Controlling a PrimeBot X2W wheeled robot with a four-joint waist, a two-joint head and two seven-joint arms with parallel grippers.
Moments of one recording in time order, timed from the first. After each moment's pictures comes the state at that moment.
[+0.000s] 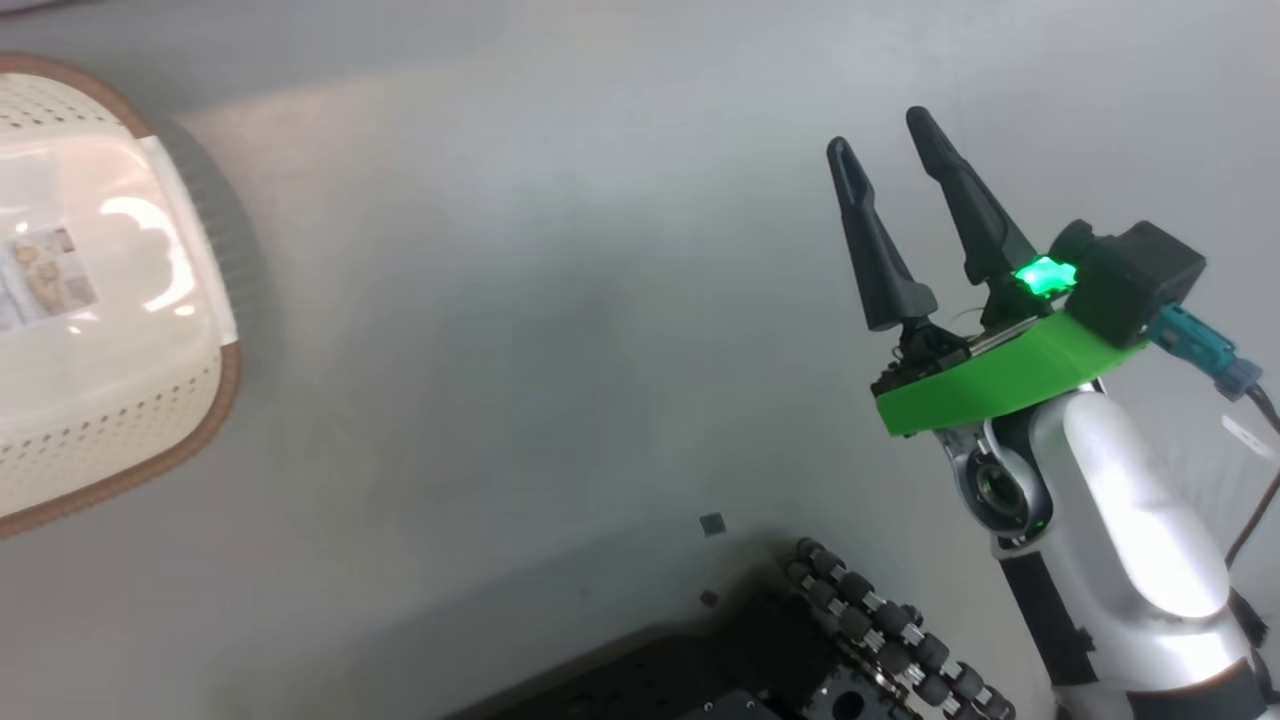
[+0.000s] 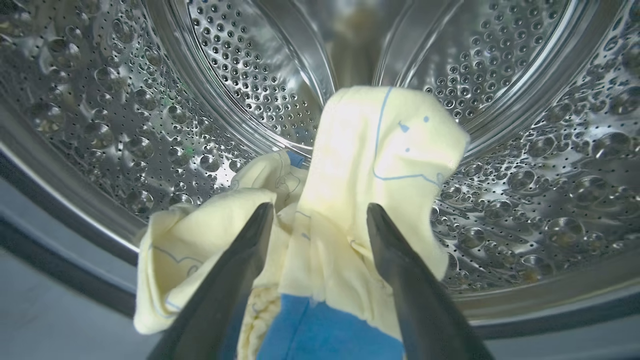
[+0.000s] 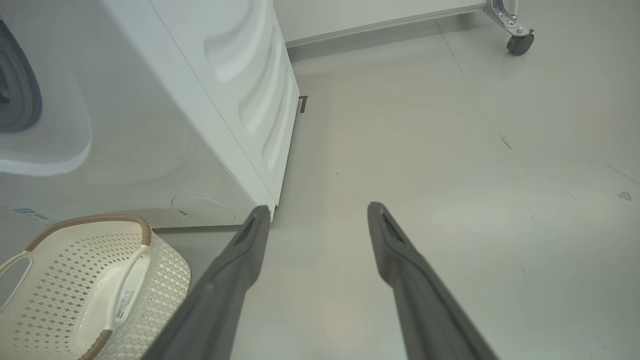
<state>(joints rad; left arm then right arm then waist) -1.31 0.76 -0.25 0.37 -0.58 0.24 0.14 -0.46 -0.04 0.27 0.12 0.37 0.13 -0.25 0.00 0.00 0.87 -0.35</state>
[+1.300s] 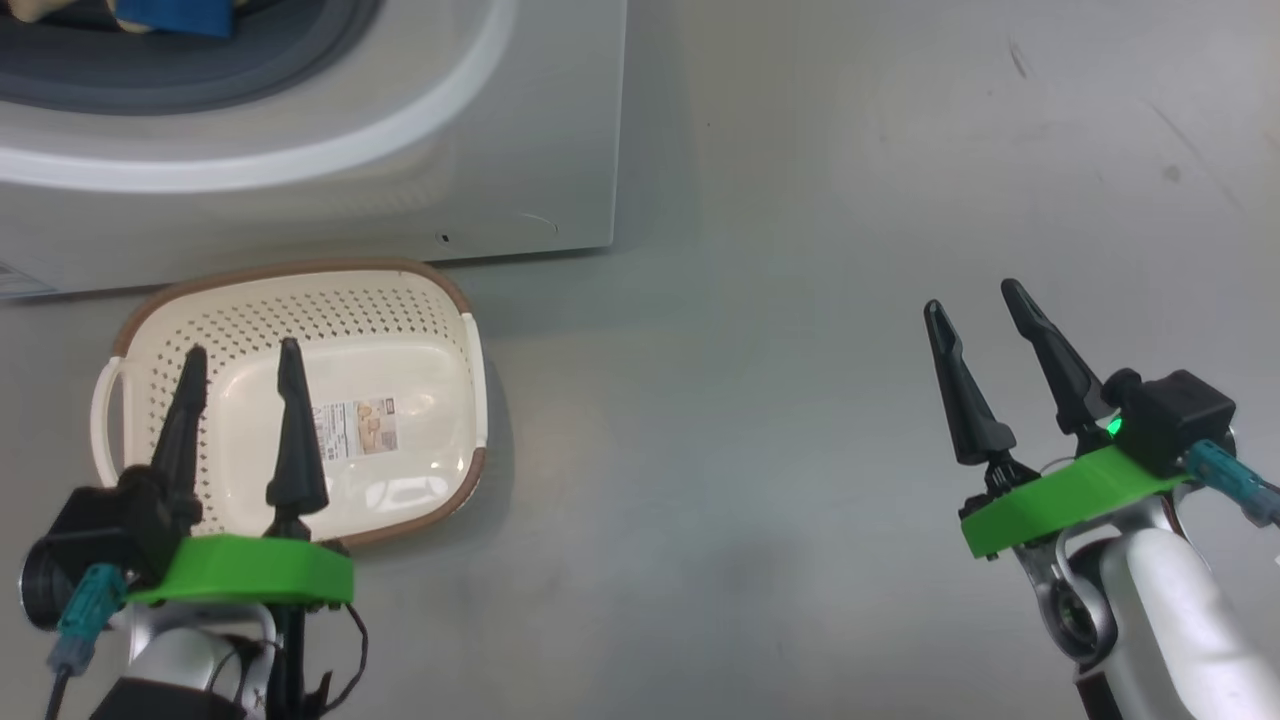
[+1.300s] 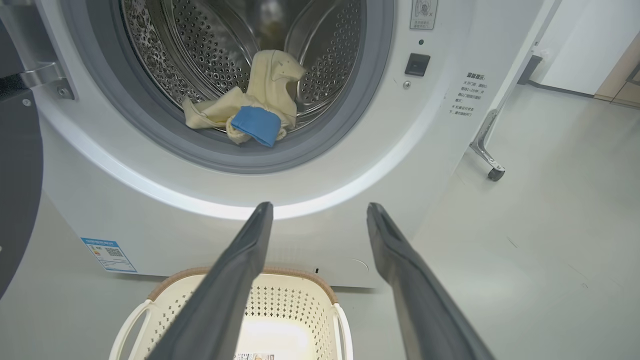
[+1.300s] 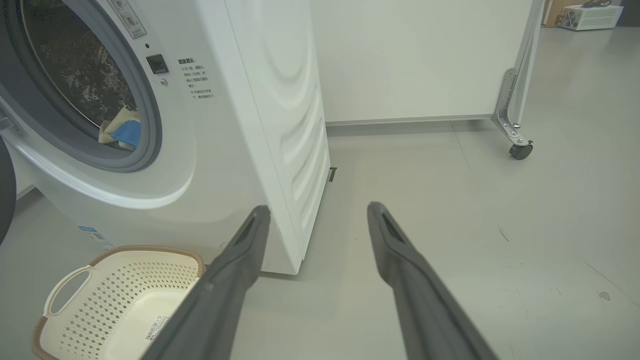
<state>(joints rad) -0.24 0.40 -0.35 -0.03 -0.54 0.25 -0.25 -0.22 -0.11 0.13 0.14 0.24 0.13 -0.24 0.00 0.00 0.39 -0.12</state>
